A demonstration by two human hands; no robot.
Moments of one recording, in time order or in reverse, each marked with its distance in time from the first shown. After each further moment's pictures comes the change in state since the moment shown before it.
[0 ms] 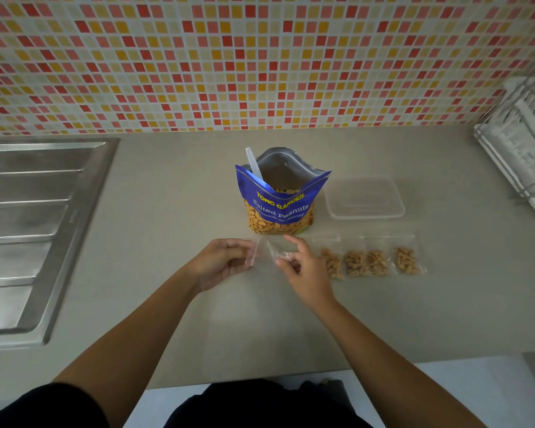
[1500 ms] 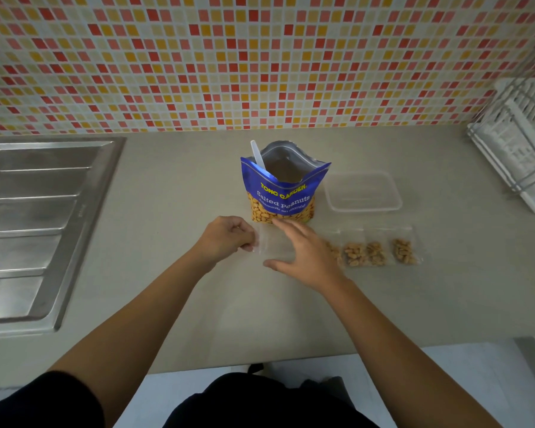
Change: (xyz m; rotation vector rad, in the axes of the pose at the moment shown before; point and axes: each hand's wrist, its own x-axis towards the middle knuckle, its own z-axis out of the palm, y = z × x) left_hand -0.033 0.029 0.024 0.687 0.257 0.231; right_hand -0.001 -0.051 -0.024 -0.380 -0.182 -0.284
